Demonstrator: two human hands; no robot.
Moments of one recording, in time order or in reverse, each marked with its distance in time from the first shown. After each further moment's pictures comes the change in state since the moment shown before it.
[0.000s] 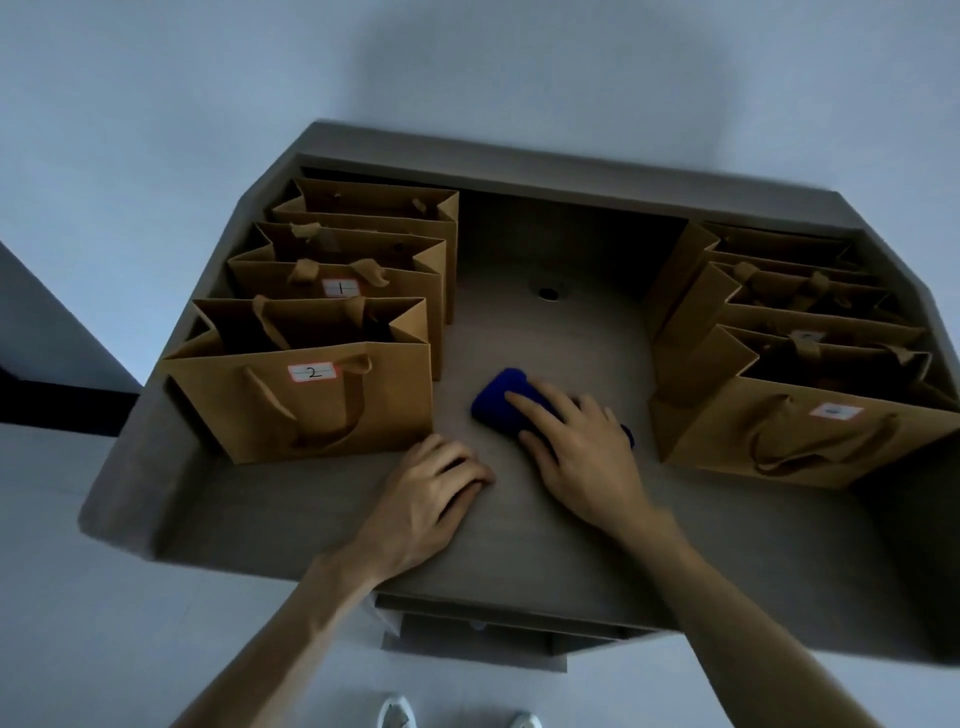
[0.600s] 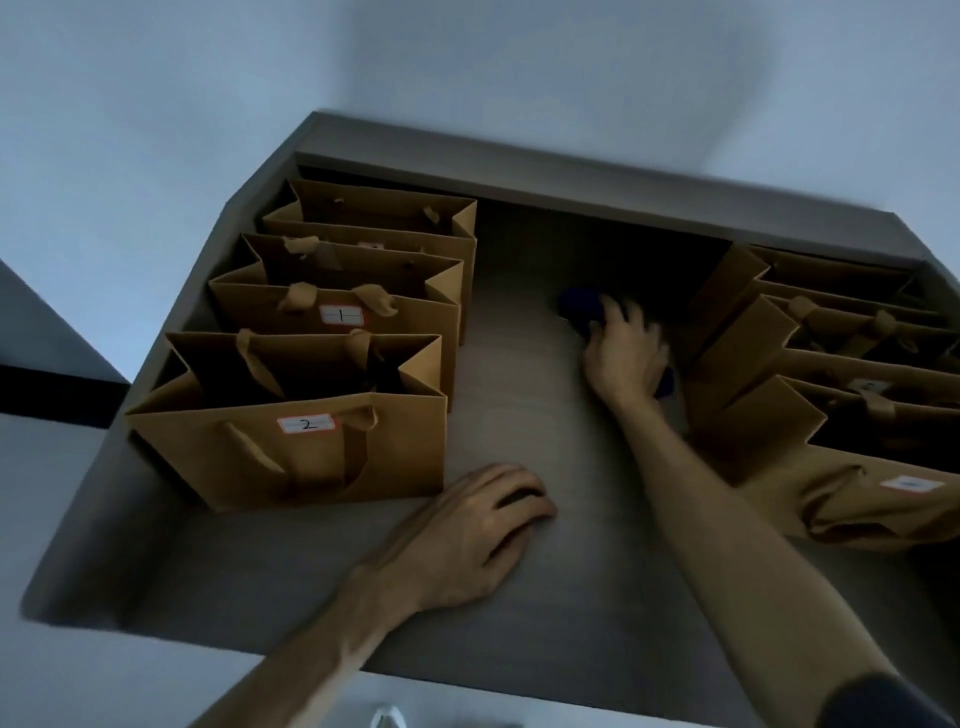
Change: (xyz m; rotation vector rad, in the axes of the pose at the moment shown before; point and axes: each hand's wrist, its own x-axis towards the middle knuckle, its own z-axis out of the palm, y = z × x) left_hand 0.044 -0.008 0.005 -0.050 -0.177 0.151; right_hand 0.162 0.066 0.010 0.060 0.165 0.611
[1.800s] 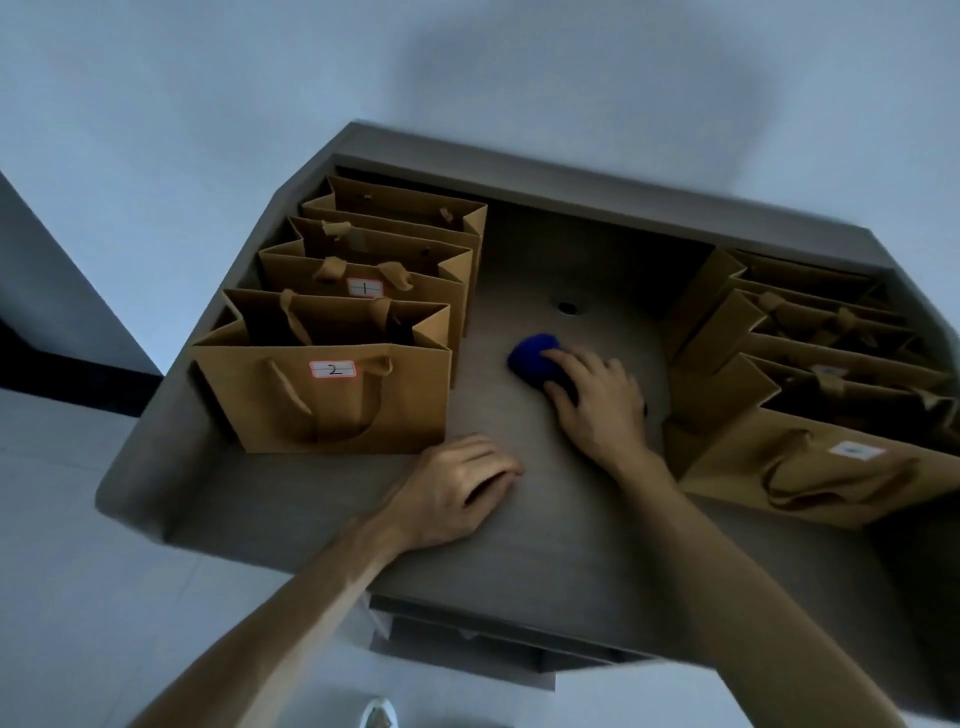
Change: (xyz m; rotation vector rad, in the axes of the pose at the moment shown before) left_hand -0.014 0.011 -0.001 -0.073 0.240 -0.002; right_hand -0.090 0.024 -0.019 -0.031 -0.107 -0.449
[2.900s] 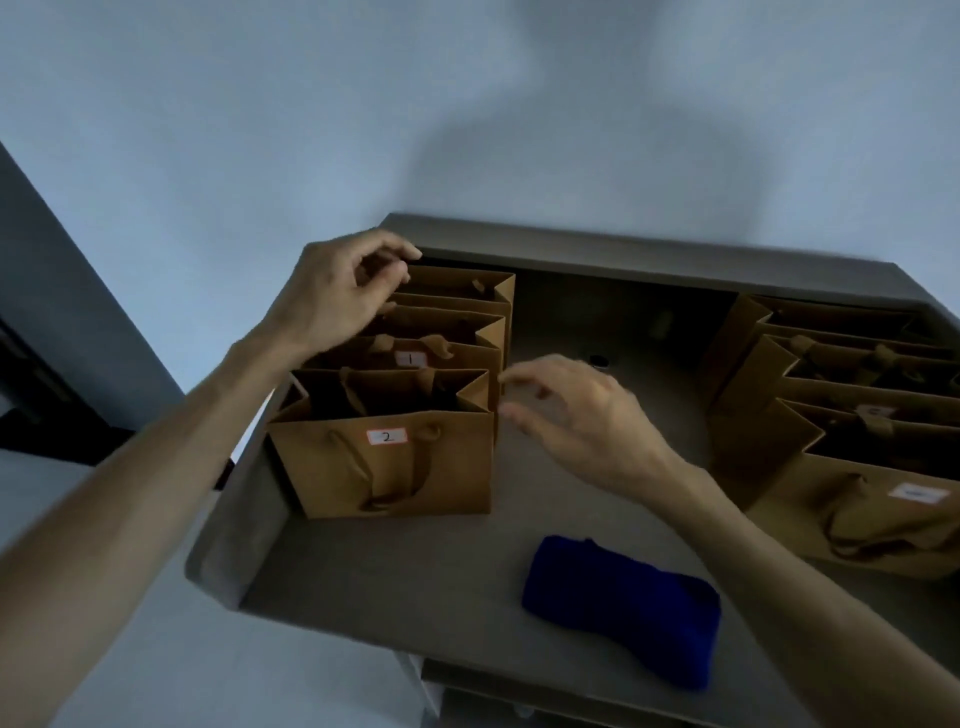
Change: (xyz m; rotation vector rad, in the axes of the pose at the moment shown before) left_hand 0.086 -0.033 -0.228 0.210 0.313 -0.216; right_hand -0.015 -0.094 -0.099 0.361 0.019 -0.429
